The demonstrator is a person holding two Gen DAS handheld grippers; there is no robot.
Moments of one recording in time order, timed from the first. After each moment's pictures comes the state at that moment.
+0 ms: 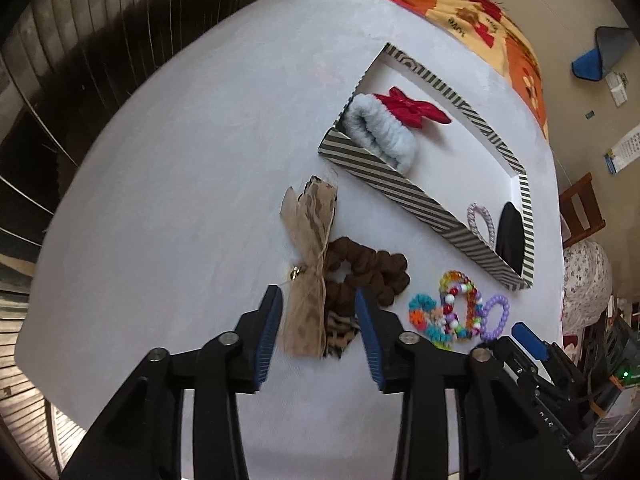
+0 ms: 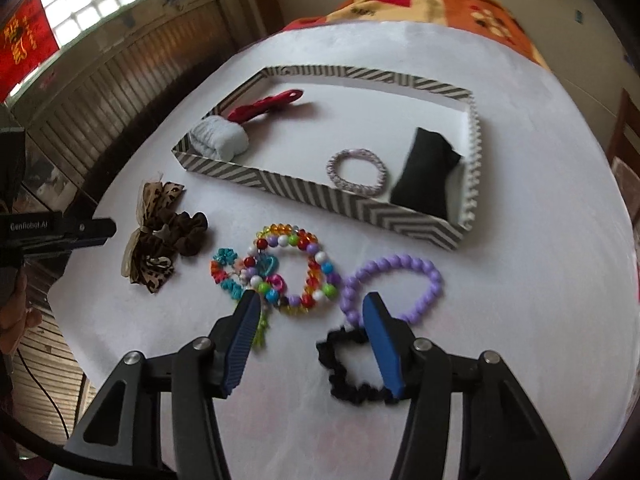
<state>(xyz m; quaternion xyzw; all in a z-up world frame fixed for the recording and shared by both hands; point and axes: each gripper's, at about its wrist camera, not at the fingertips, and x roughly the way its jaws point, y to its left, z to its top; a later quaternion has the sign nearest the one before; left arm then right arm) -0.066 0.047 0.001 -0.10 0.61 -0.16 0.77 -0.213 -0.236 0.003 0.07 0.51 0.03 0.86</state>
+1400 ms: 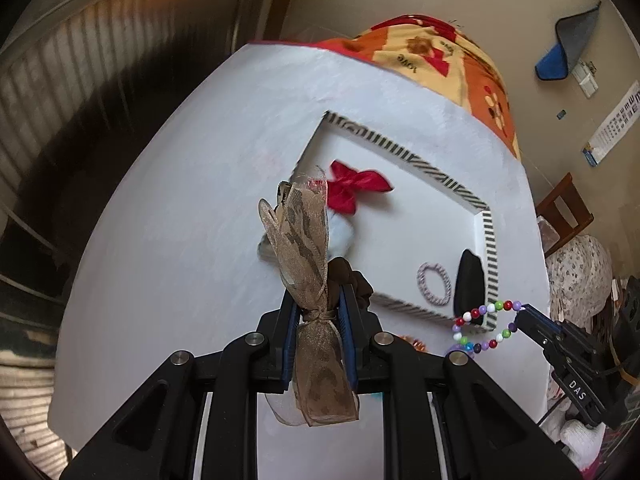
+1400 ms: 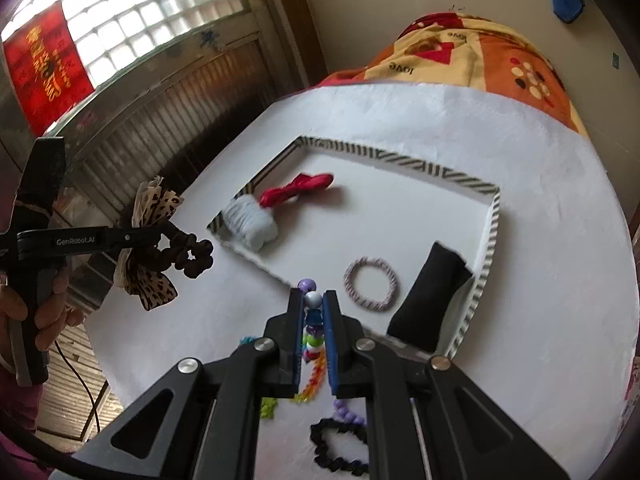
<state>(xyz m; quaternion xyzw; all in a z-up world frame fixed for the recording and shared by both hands) -0.024 0.000 0.070 -0.06 0.54 -0.21 0.81 -0.164 -0.266 0.077 0.08 0.45 0.10 0.88</state>
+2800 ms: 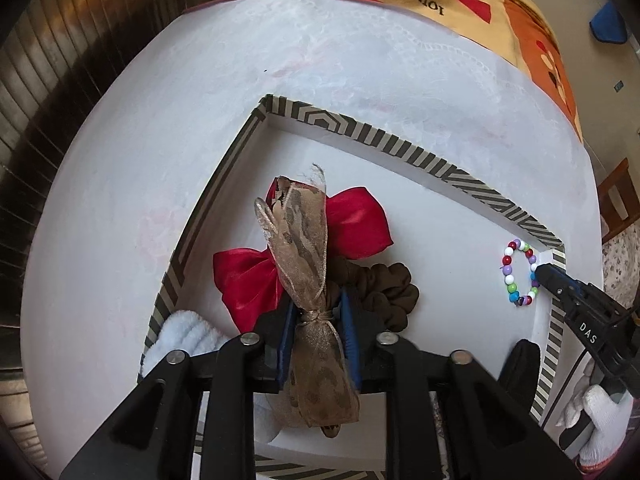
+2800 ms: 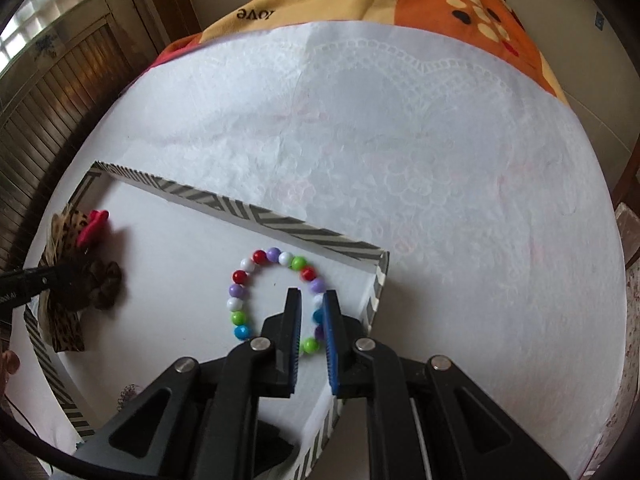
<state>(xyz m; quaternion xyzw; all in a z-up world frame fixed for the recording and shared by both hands) 0.091 -0.129 -0.017 0.01 0.60 -0.16 0.78 0.005 -0.400 -0.024 0.07 0.53 -0.02 0.84</state>
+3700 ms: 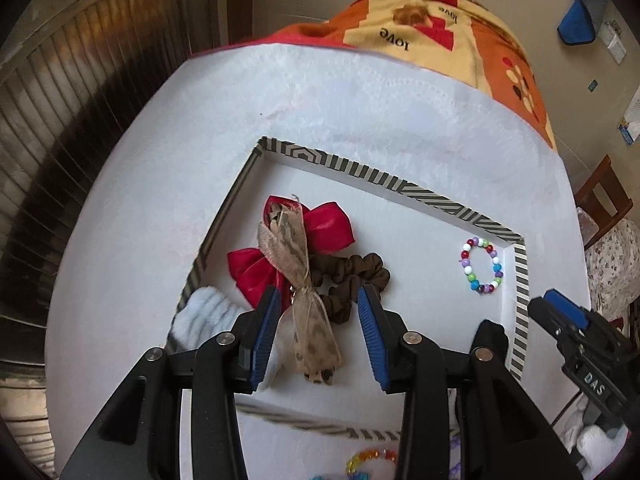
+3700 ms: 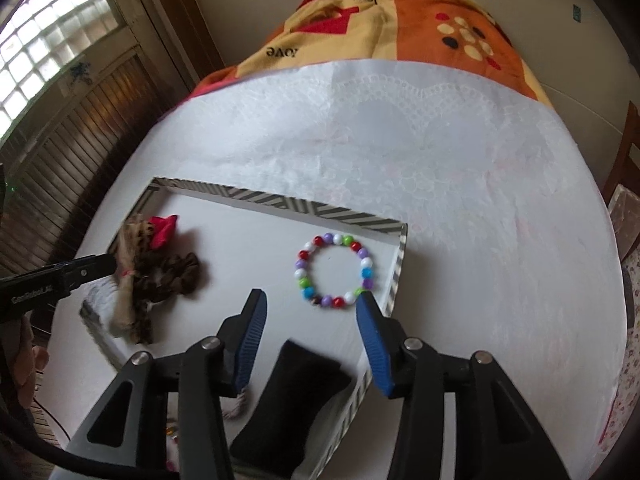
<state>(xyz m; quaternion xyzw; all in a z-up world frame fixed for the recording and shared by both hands) 0.053 -0.122 0.039 0.01 0.55 -0.17 0.81 -0.060 -0.374 0.034 0.12 0.49 -0.01 0.87</state>
